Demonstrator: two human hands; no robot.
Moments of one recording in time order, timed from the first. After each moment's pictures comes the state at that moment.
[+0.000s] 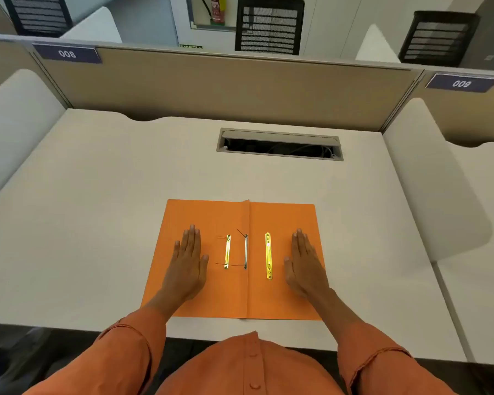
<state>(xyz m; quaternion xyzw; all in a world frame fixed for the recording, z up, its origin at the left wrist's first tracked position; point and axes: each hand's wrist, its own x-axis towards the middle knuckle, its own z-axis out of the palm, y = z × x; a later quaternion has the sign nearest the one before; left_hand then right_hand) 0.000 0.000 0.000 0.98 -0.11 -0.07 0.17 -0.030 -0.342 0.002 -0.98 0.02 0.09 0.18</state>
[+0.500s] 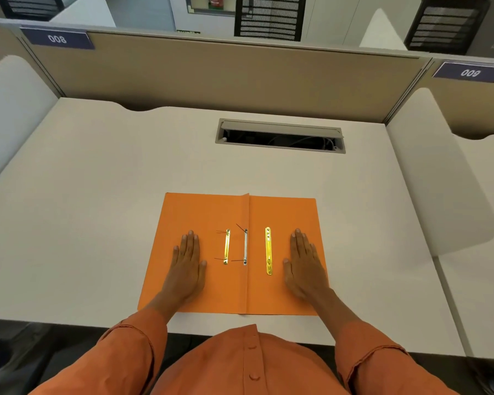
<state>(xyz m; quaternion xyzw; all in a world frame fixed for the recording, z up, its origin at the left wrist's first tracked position) -0.008 0.008 -0.031 0.97 -0.11 -0.13 0.18 -0.036 -0.343 -0.017 -0.98 0.02 0.11 0.13</state>
